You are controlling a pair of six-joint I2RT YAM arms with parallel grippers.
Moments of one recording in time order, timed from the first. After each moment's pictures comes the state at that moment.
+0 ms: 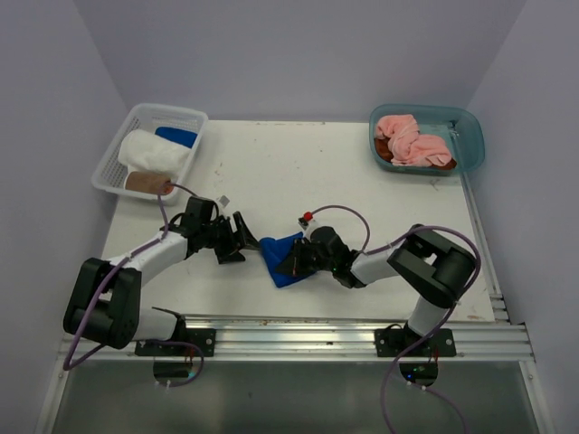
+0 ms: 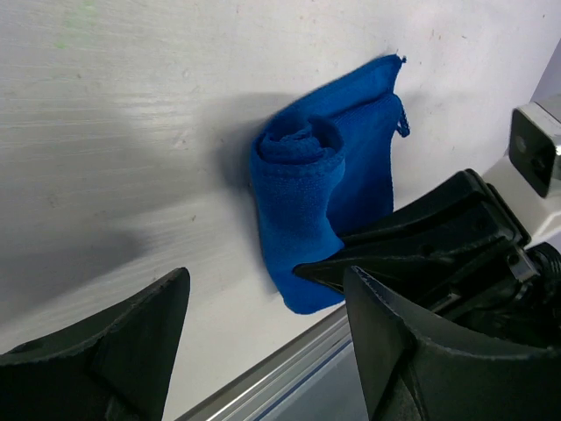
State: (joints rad) left arm -0.27 1.34 0.60 -0.25 0.53 -0.73; right arm 0.88 1.72 0.57 0.58 -0.25 0.89
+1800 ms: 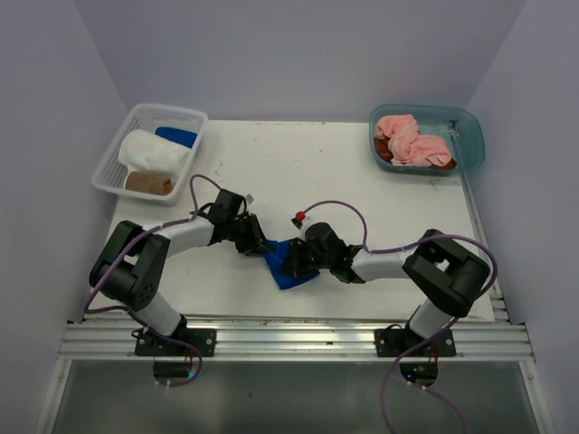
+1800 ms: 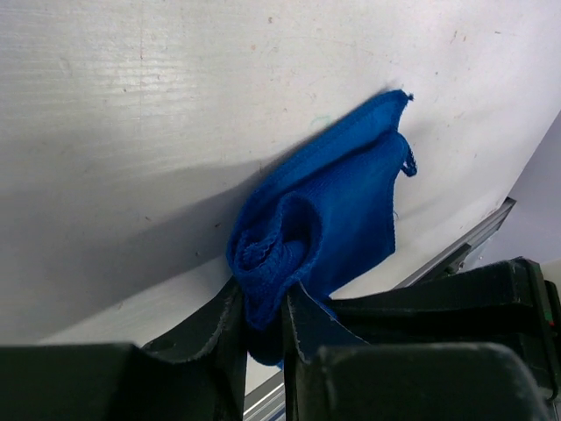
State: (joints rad) left arm -0.43 1.62 0.76 -0.18 0.48 -0.80; right arm 0.89 1.65 0.63 0.37 -0.23 0.73
